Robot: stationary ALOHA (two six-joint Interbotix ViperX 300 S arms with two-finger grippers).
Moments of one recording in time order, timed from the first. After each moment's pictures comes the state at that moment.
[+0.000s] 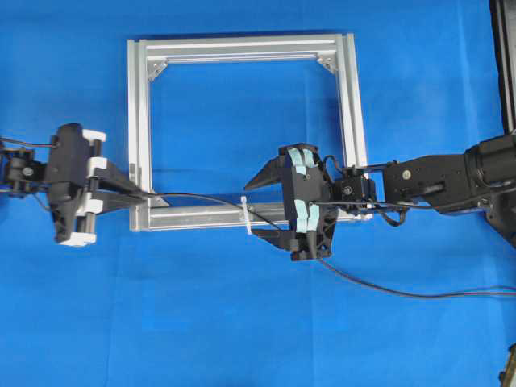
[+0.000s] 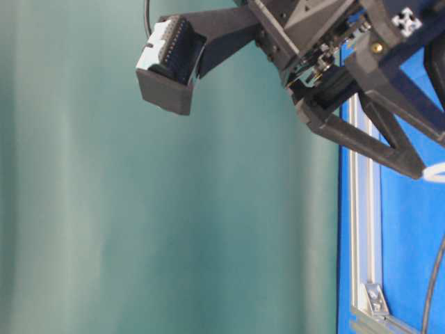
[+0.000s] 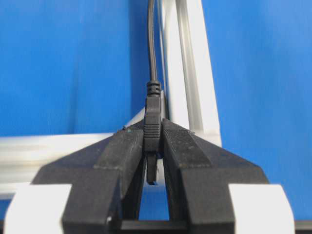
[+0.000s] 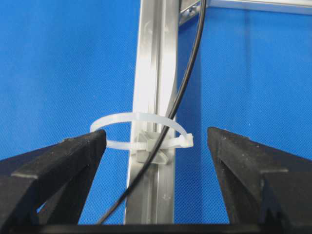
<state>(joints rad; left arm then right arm) -0.10 -0.20 1.26 -0.08 -0.50 -0.03 0.10 0.12 0.74 0.07 -0.33 0.05</state>
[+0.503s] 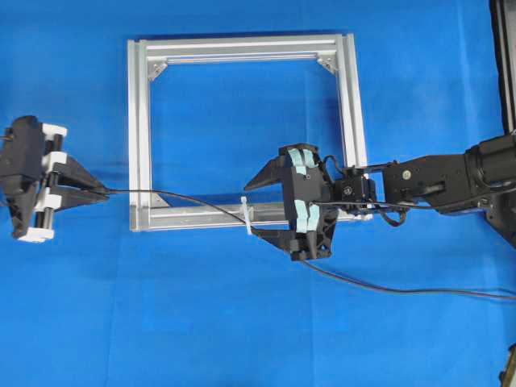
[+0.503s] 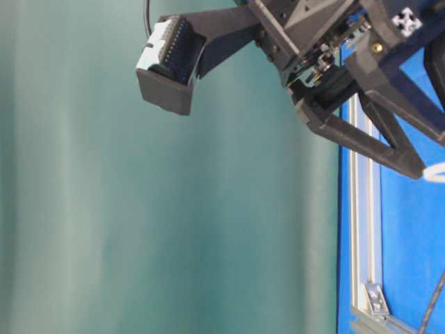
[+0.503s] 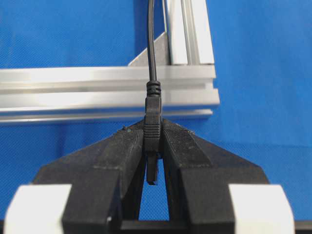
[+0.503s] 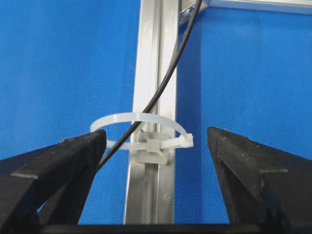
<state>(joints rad) -0.10 -0.48 1.39 -0.08 -0.37 -0.03 0.10 0.12 0.74 0.07 -0.33 0.05</state>
